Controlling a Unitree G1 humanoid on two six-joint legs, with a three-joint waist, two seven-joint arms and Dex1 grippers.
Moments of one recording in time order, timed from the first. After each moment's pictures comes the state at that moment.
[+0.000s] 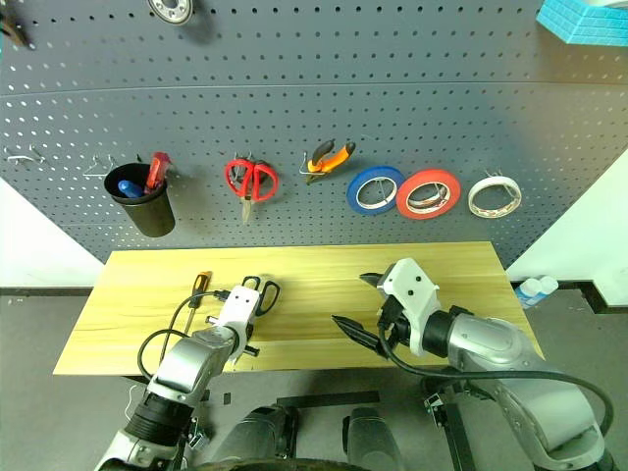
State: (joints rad) left arm -0.13 0.18 -0.25 -0.11 0.01 1.06 0.00; right arm 0.07 -0.70 -0.04 -0.76 0.54 0.75 0.62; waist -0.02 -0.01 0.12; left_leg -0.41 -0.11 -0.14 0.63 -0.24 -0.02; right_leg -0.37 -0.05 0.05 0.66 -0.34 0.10
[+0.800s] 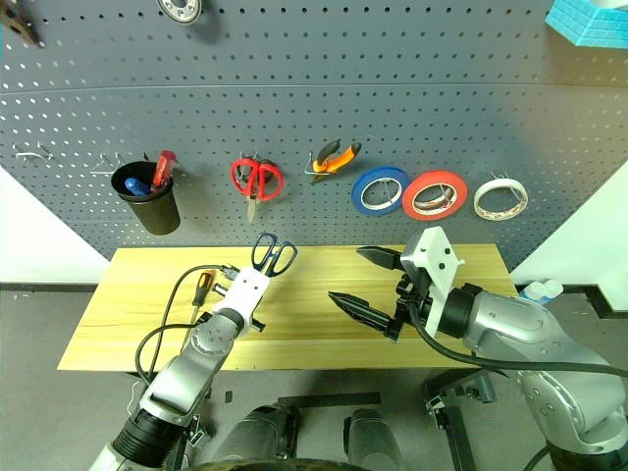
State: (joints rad) left arm -0.07 0.25 -0.35 -0.20 0.19 0.58 -0.02; right arm -0.02 -0.71 -0.18 -0.76 0.81 0.76 0.64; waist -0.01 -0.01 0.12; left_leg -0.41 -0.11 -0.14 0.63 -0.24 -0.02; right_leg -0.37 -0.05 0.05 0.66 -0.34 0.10
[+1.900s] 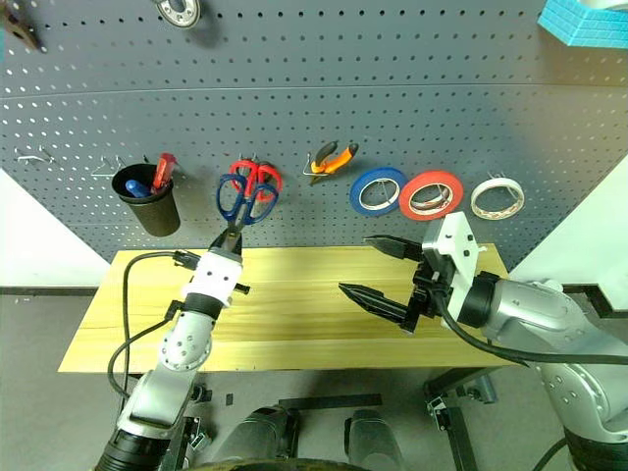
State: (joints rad) left arm 0.02 0.21 -0.17 -0.29 0.34 0.08 0.08; right arm -0.05 -0.77 -0.26 -0.71 0.90 0.73 0.71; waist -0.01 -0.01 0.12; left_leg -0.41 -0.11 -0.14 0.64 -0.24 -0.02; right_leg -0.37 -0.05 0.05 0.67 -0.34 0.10
